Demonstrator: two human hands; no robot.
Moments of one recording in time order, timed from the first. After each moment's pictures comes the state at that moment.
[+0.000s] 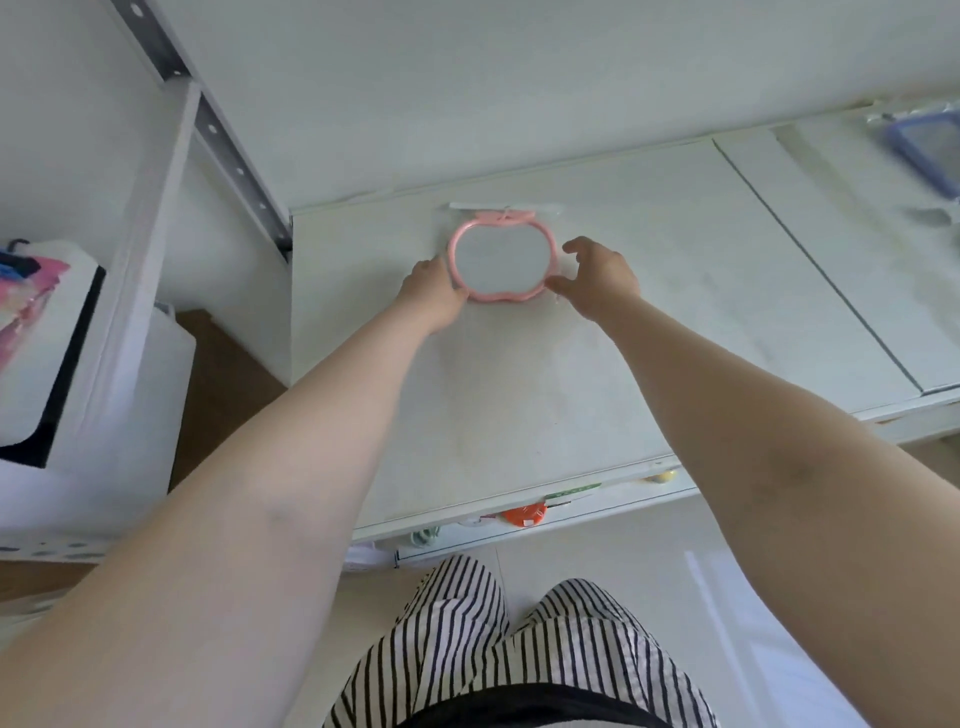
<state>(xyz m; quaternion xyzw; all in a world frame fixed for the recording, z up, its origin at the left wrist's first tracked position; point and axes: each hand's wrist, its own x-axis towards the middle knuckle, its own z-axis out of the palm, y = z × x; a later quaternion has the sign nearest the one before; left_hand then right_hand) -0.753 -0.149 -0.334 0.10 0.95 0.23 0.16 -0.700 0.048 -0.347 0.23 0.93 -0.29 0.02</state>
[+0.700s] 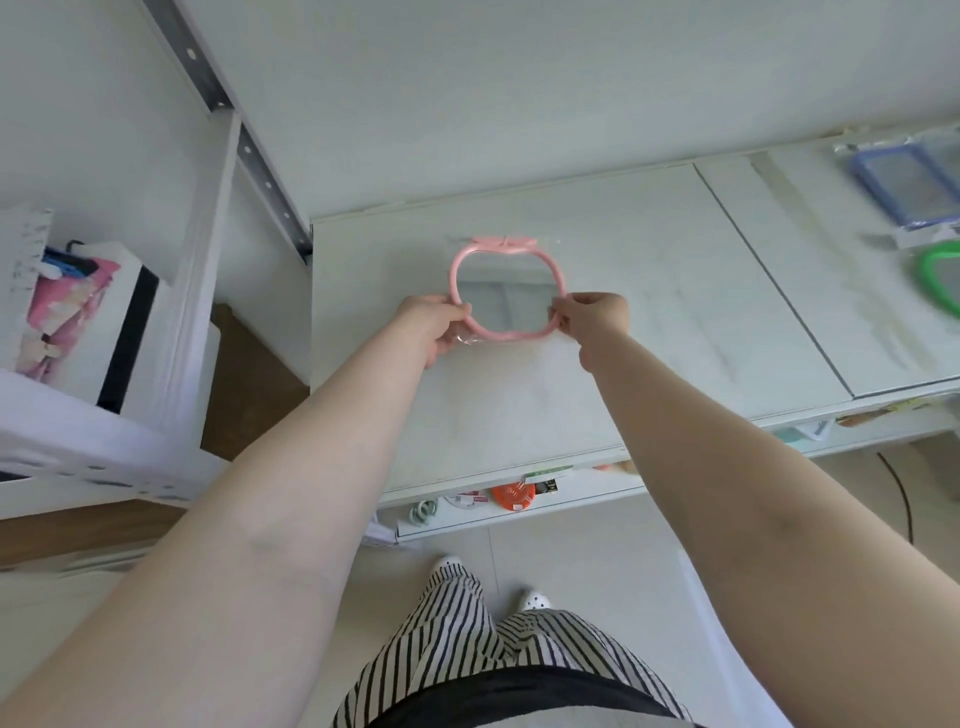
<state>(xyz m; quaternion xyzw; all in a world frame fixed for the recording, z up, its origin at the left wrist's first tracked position) -0.696 -0.159 -0.291 -0.16 0.72 0.62 0.27 -0.638 0.022 -0.307 0.41 0.65 -0.64 -0.04</state>
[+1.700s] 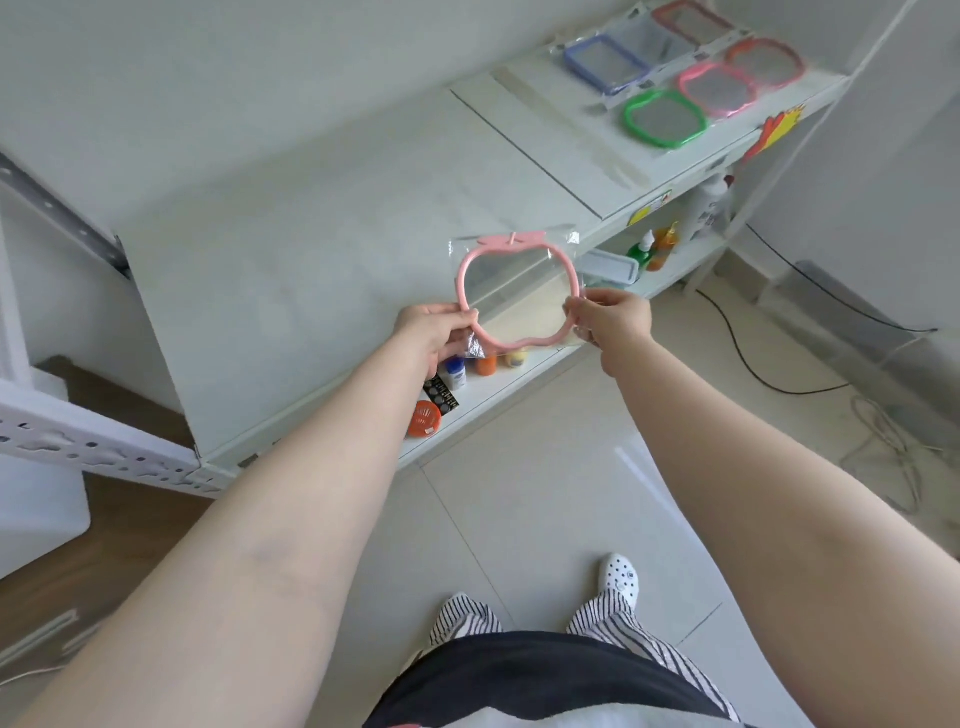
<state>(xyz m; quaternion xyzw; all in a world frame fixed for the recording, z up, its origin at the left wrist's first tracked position) -0.449 -0.072 -0.279 -0.02 0.69 0.60 0.41 -0.318 0.087 -0.290 0.53 0.55 -0.62 -0.18</state>
